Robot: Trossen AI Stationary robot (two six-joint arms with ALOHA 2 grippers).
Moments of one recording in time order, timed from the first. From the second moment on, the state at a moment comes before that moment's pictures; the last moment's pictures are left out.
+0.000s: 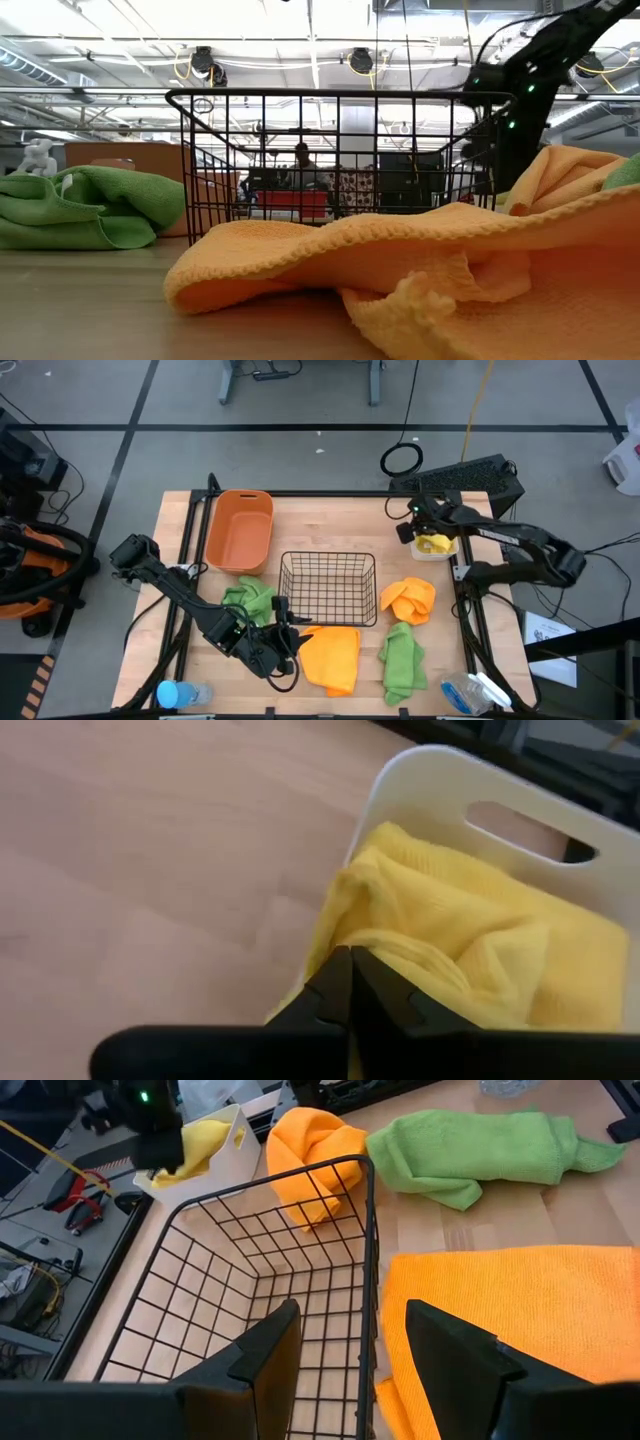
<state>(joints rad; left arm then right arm) -0.62 1.65 1.24 -0.35 -0.75 -0.15 -0.73 1.16 0.64 -0.58 0.29 0.38</state>
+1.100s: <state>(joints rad) -0.62 1.65 1.24 -0.35 -0.75 -0.14 -0.74 1.08 0.49 -0.60 0.30 0.50</state>
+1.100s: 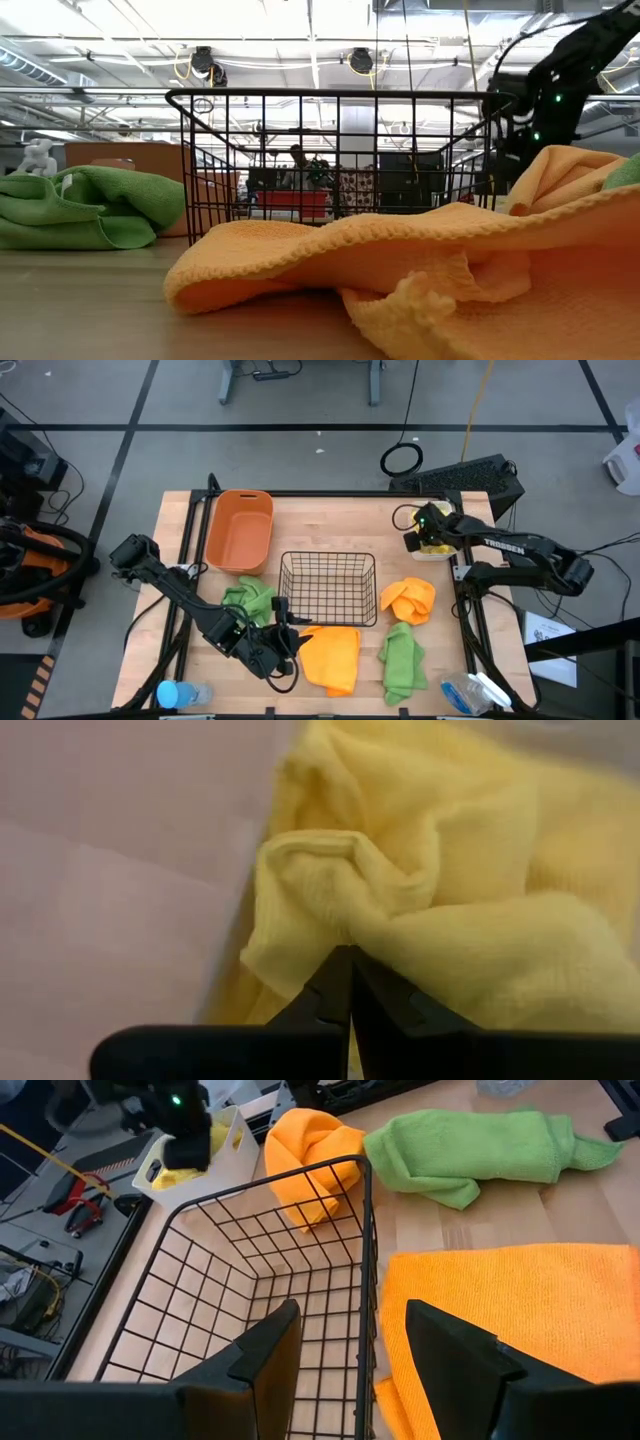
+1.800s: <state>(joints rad) -0.62 1.65 1.24 -0.35 -0.75 -0.14 -0.73 1.03 0.58 -0.65 0.29 0.54</state>
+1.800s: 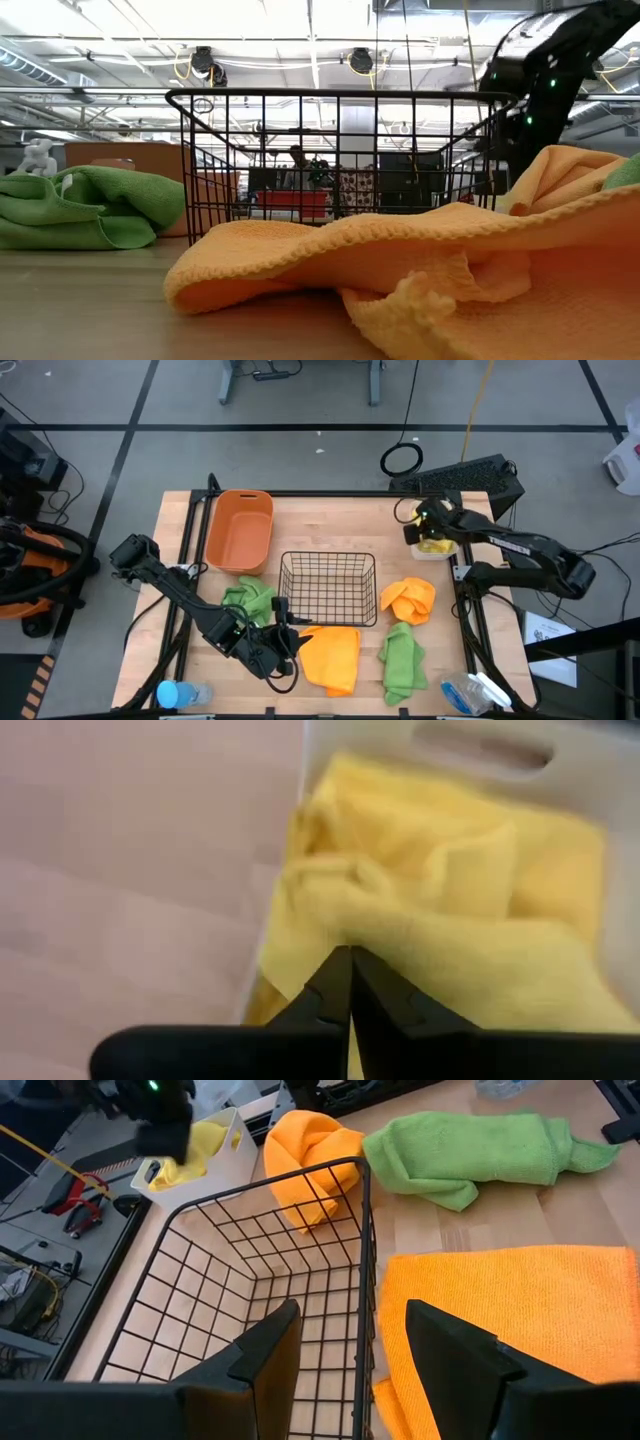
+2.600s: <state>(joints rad) -0.62 1.65 1.24 -0.35 -0.75 -0.19 0.07 0.82 0.72 -0.30 0.35 0.62</state>
